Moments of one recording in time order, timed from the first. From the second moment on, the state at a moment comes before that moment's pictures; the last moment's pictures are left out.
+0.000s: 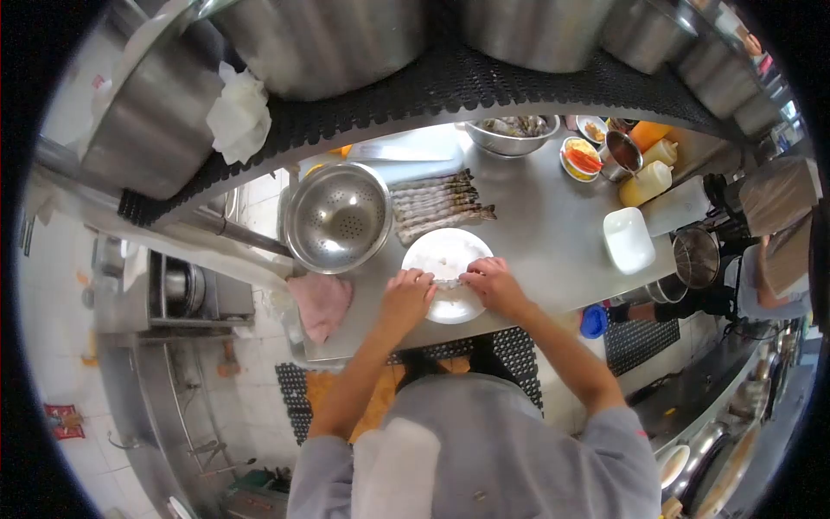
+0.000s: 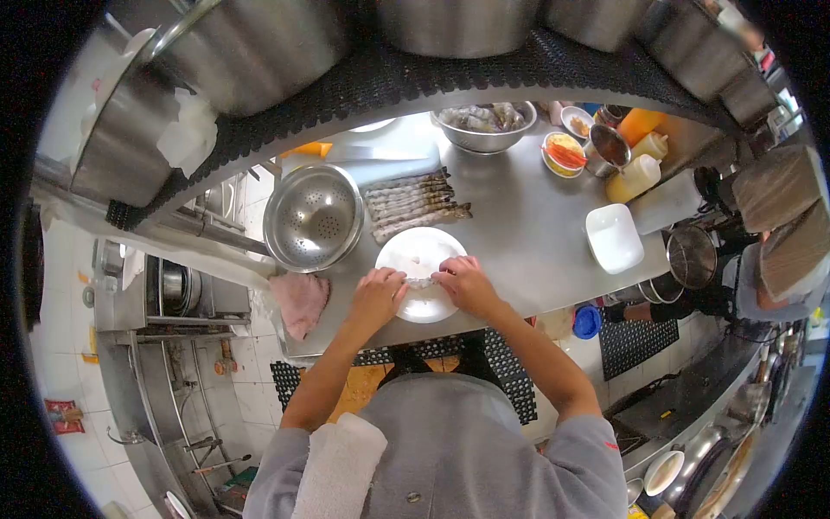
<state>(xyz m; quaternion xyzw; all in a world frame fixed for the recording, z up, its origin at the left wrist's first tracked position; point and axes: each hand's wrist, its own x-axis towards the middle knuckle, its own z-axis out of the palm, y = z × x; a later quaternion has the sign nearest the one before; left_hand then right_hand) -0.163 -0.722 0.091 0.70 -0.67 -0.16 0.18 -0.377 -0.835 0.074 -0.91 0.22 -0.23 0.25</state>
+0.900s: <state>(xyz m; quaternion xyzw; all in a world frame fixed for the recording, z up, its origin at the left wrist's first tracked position) -0.156 -0.706 0.064 0.63 -0.72 -0.08 0.27 -0.382 -0.821 0.044 -0.90 0.27 -0.24 0.23</state>
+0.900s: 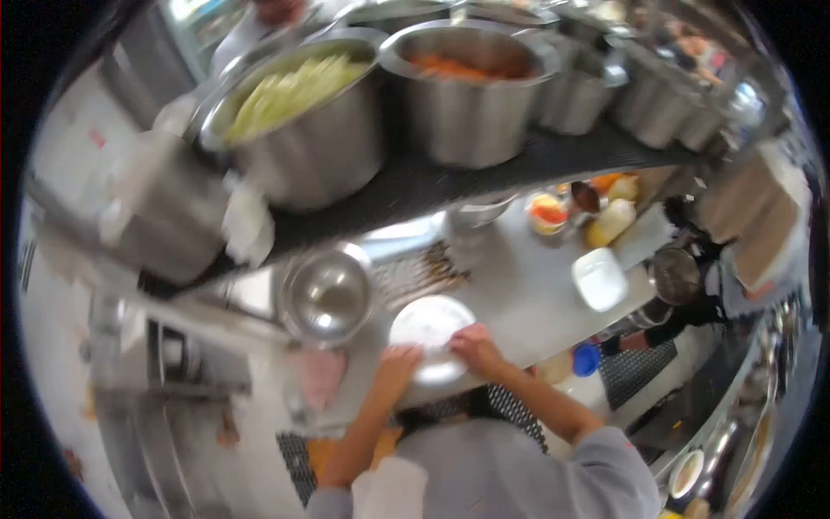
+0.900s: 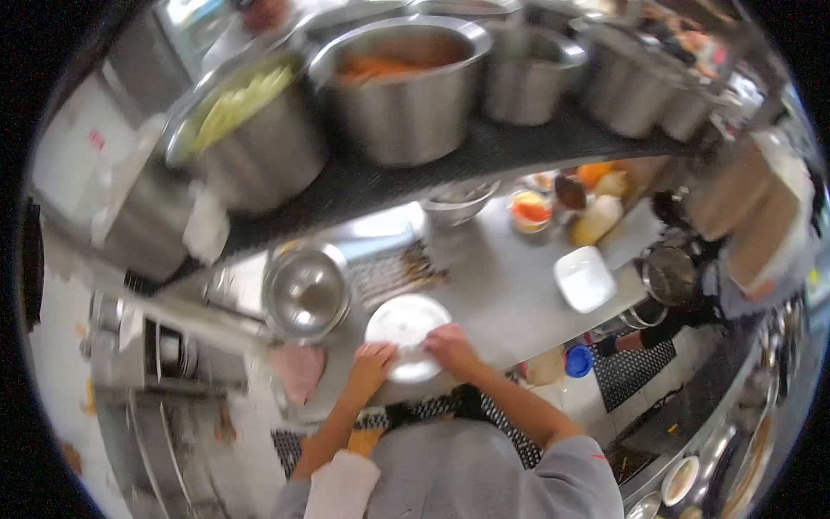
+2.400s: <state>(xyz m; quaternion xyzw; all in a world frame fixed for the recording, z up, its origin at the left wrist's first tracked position) -0.199 -0.731 0.075 0.64 -0.71 -0.06 0.28 -0.376 -0.829 0.047 -0.91 0.24 -0.24 0.25</state>
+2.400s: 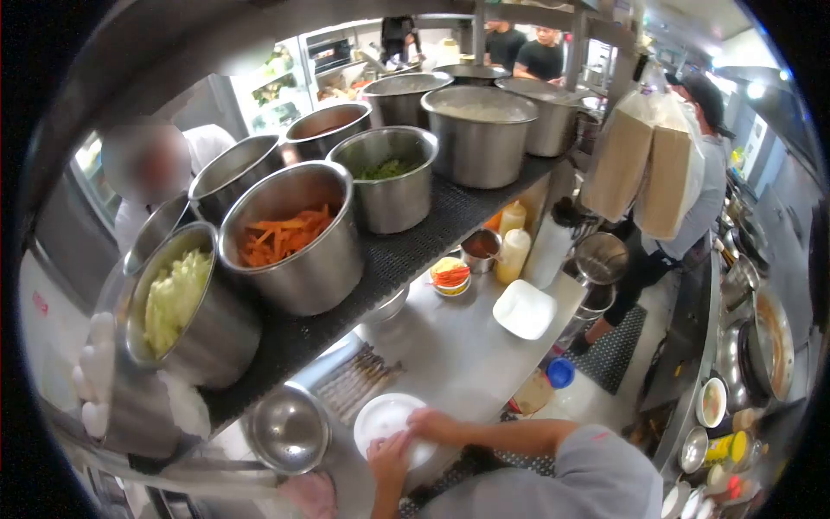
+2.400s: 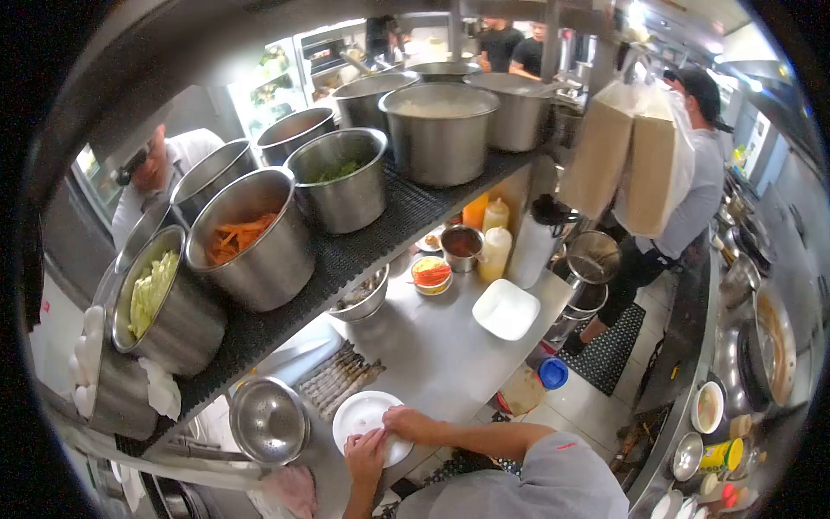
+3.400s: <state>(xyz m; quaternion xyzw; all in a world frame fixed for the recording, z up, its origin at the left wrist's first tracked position) -0.201 -0.735 0.076 0.64 -0.72 -0.07 0.26 -0.356 -0.814 0.052 -0.93 0.29 -0.14 0.16</state>
